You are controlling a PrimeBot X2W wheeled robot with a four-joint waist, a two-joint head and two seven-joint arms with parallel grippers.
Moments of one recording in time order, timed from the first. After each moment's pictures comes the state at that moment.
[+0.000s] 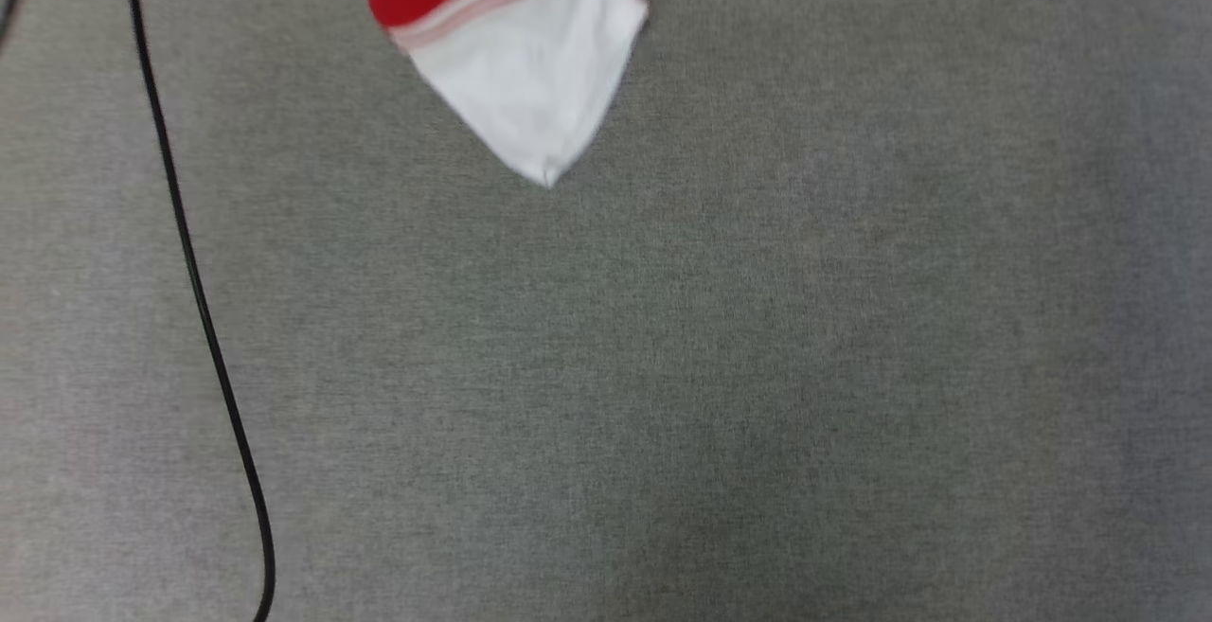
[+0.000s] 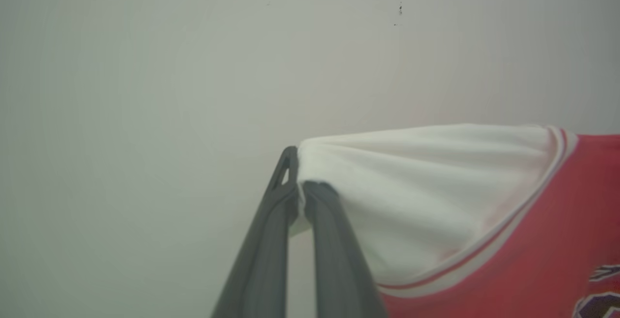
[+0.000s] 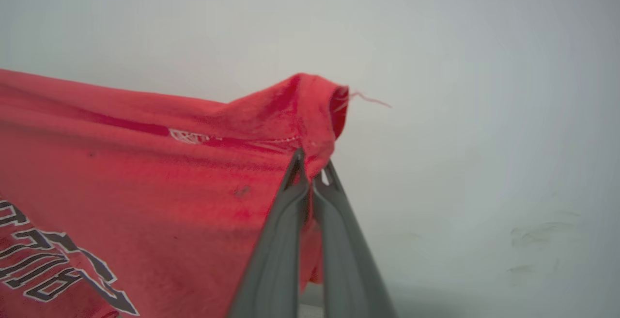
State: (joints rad) left arm -1.42 0.49 -0.33 0.62 -0.58 -0.02 -0.06; right arm -1.36 -0.27 0.00 0.55 0.24 0.13 0.33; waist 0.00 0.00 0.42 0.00
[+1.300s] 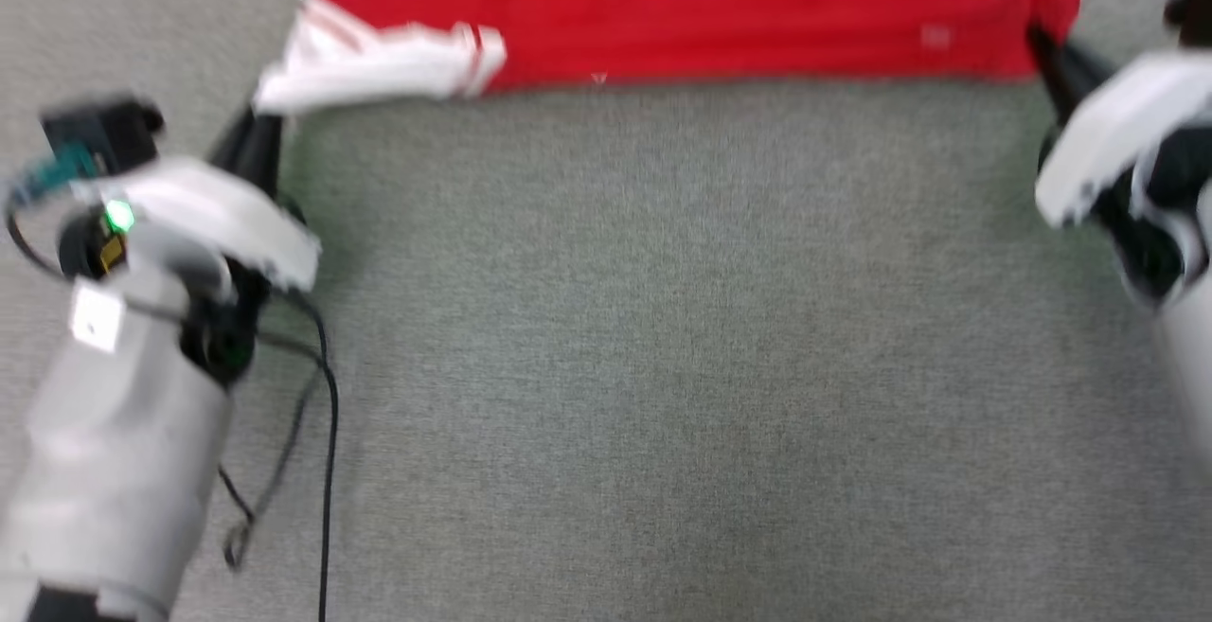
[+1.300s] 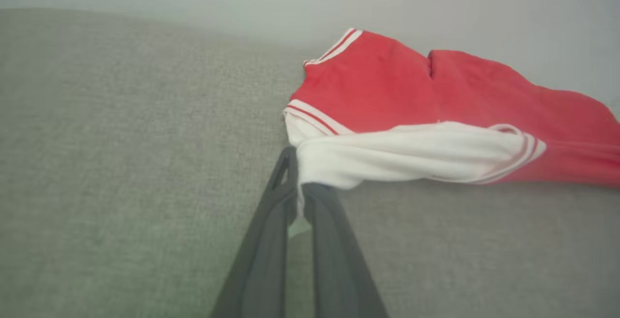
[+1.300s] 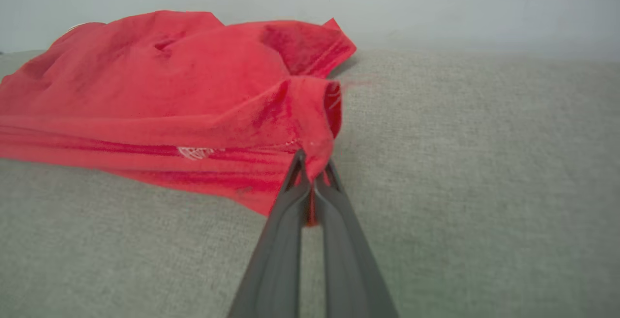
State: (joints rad) left arm -0.85 0.39 -0.38 0.80 -0.80 -0.13 -0.21; right arm -0.94 -0.34 0.25 0.76 0.52 0.13 0.10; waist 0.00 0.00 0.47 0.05
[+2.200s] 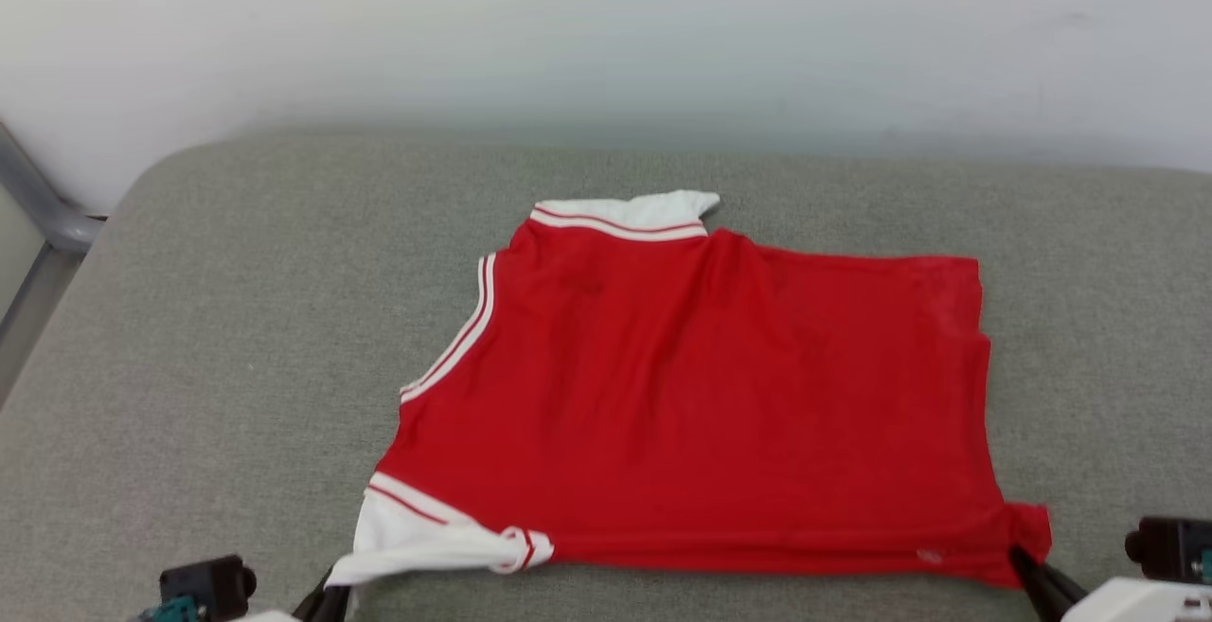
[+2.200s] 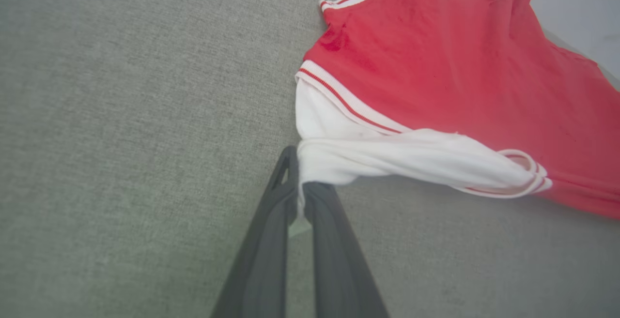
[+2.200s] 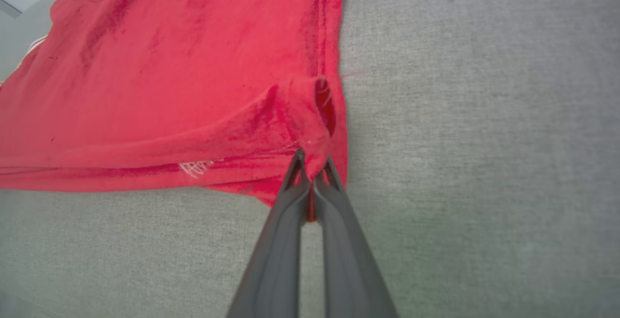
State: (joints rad) left arm 0.05 0.48 -0.40 0.18 -0.90 0.18 -0.05; right arm 0.09 -0.22 -0.08 0.17 0.46 0.13 0.31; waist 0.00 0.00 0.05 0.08
